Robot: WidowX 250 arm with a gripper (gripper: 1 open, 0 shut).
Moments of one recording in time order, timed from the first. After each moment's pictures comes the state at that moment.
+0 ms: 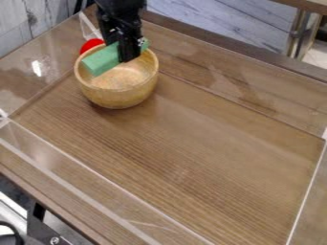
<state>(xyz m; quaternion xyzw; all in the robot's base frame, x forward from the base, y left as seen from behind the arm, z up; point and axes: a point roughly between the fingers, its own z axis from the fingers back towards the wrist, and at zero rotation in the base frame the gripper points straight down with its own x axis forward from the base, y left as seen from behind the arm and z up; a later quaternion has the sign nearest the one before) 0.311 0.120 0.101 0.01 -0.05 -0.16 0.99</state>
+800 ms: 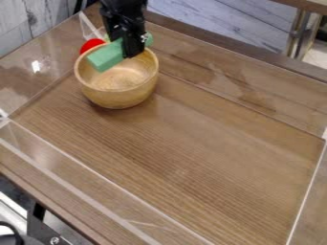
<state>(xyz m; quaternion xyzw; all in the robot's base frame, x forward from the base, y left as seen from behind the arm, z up) 0.319 0.123 0.101 0.01 -0.07 -0.16 0.98</state>
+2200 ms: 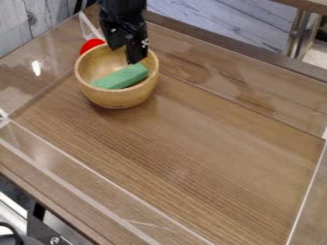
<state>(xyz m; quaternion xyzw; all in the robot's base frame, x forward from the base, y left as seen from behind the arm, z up) 0.329 0.115 0.090 0.00 -0.08 -0.14 0.99</state>
